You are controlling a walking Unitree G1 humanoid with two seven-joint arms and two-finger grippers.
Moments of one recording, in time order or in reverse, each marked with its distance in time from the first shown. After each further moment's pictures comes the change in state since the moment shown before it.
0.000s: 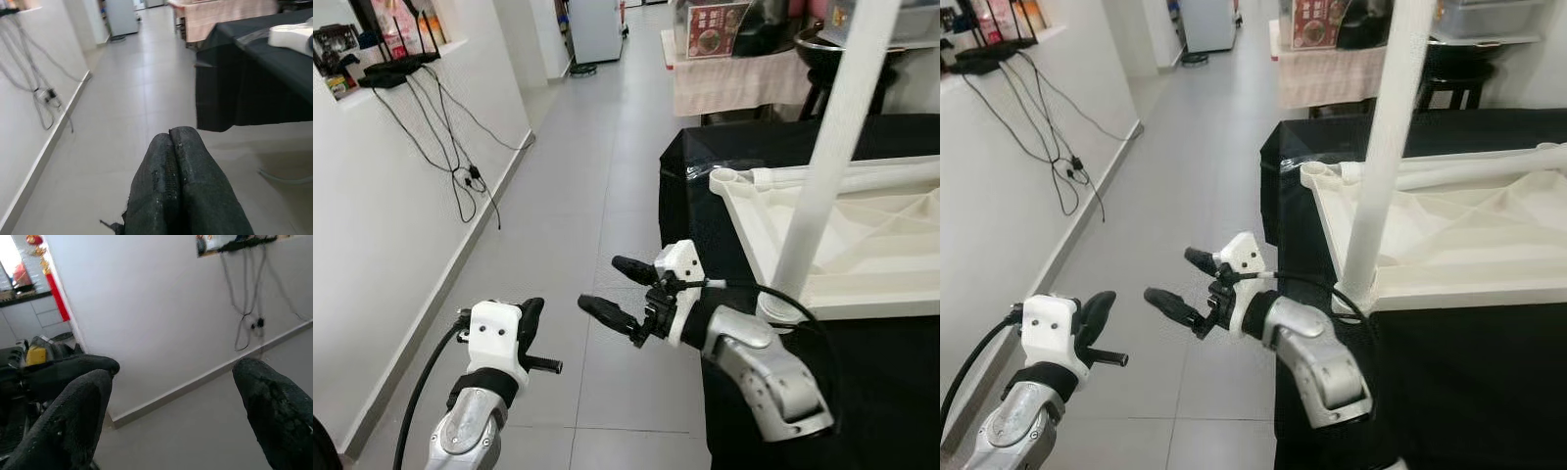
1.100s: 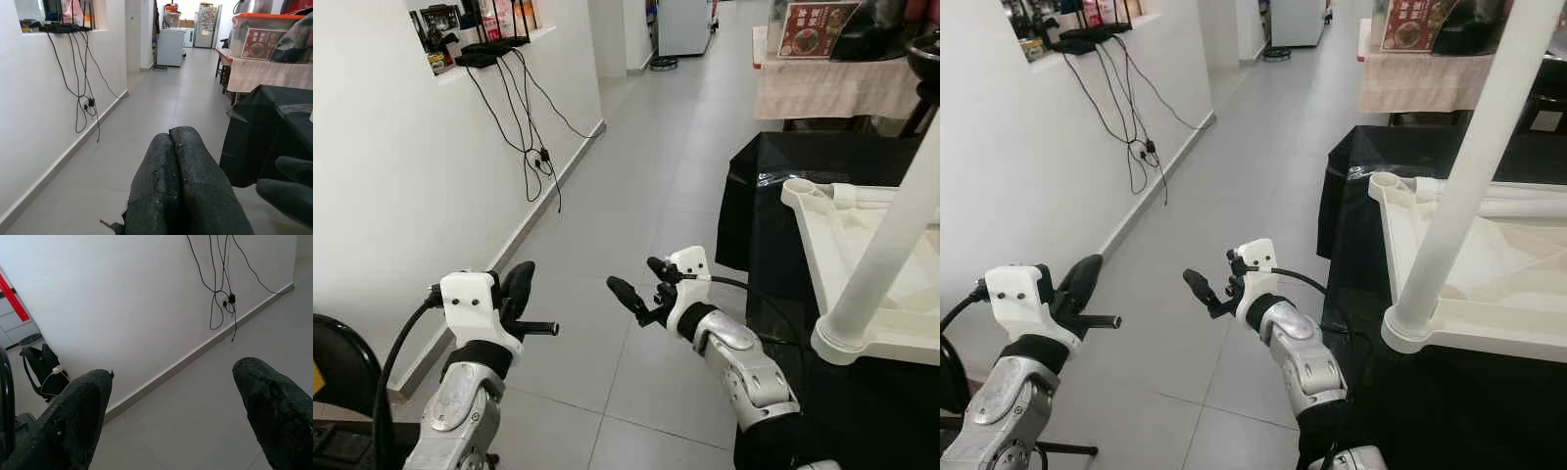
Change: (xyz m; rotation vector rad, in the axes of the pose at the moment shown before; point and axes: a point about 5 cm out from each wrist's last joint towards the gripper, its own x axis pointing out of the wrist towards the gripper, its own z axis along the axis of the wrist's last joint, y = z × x) left arm 0.008 0.005 0.037 -0.202 -0.135 0.047; right arm 0.005 -0.040 -0.032 0.081 0.030 -0.350
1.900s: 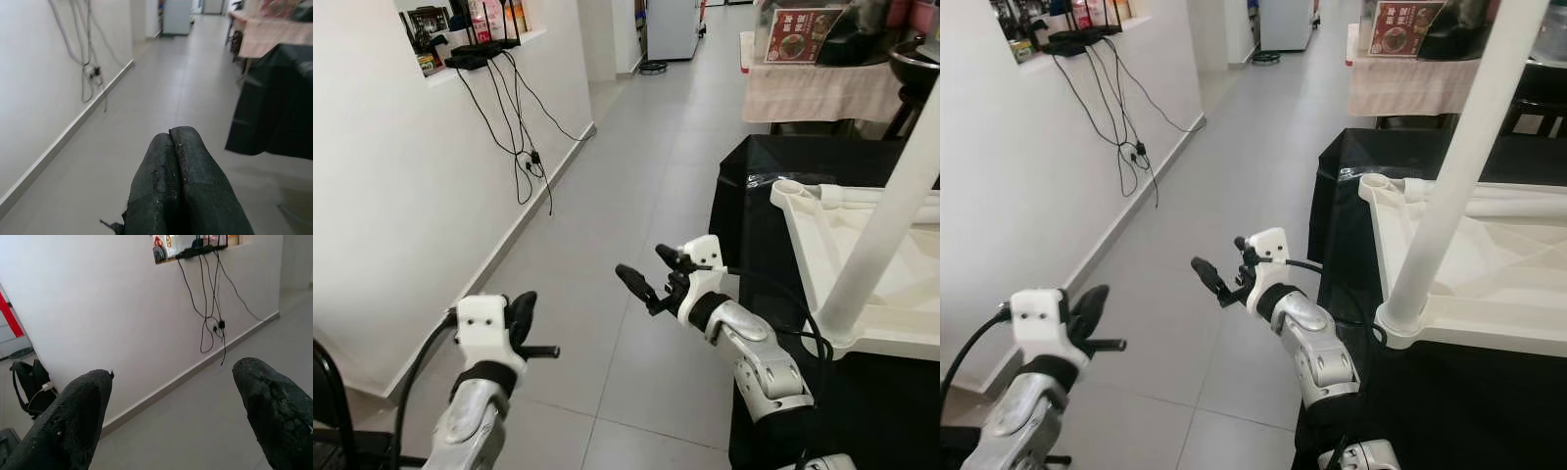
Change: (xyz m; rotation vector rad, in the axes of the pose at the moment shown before) left arm -0.013 0.019 -0.040 0.049 0.149 0.081; right arm -0.007 -0.008 0.028 -0.043 -0.098 0.025
